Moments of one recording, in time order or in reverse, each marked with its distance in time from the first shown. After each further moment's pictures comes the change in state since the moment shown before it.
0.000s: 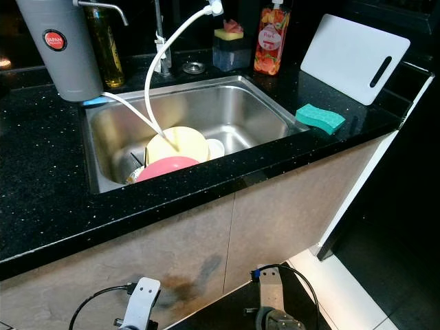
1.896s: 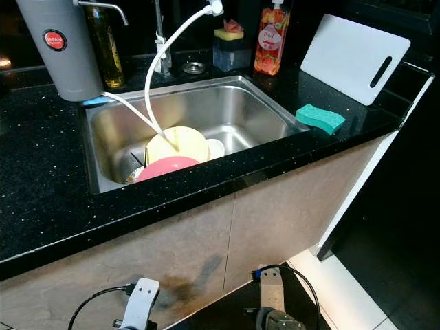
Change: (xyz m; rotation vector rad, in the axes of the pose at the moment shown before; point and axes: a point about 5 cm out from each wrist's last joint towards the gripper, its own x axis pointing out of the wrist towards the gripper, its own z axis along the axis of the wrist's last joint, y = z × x) left arm 0.000 0.000 -0.001 -0.012 0.003 0.006; right arm 0.000 0.000 -0.001 0.023 0.008 -0.001
